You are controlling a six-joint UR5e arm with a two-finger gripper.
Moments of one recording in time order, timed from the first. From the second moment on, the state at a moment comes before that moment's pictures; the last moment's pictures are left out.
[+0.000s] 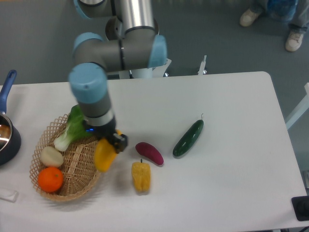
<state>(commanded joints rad) 2.06 -1.88 -1.69 -1.07 1.60 0.69</state>
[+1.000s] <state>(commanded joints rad) 2.00 -1.94 -1.71 -1.05 1.61 0.68</state>
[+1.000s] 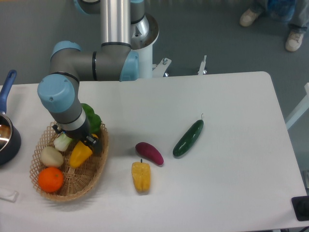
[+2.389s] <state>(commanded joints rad) 2.62 -1.85 -1.67 -1.03 1.65 1.15</state>
